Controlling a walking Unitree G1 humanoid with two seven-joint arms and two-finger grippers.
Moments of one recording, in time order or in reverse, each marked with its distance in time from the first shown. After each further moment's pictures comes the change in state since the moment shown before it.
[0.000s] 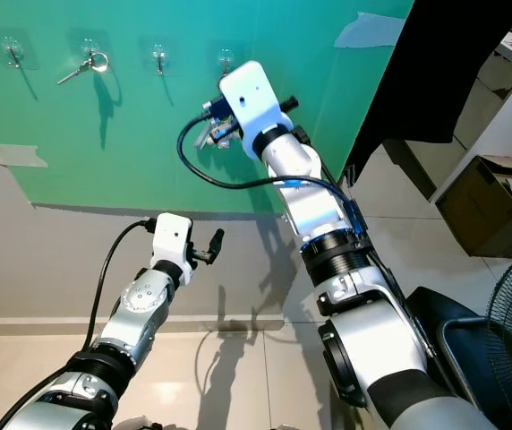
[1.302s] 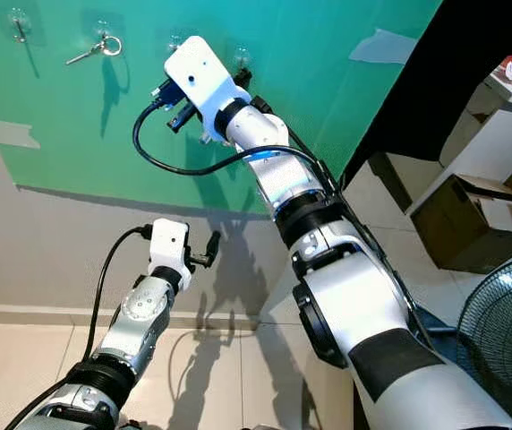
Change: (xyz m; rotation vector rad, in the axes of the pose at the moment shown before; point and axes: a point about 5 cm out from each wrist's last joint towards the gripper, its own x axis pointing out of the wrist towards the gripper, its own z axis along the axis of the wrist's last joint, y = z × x) left arm -0.009 -0.001 -0.007 -0.016 -0.011 0.059; right arm 0.033 0.024 0.027 -0.064 -0.054 0.212
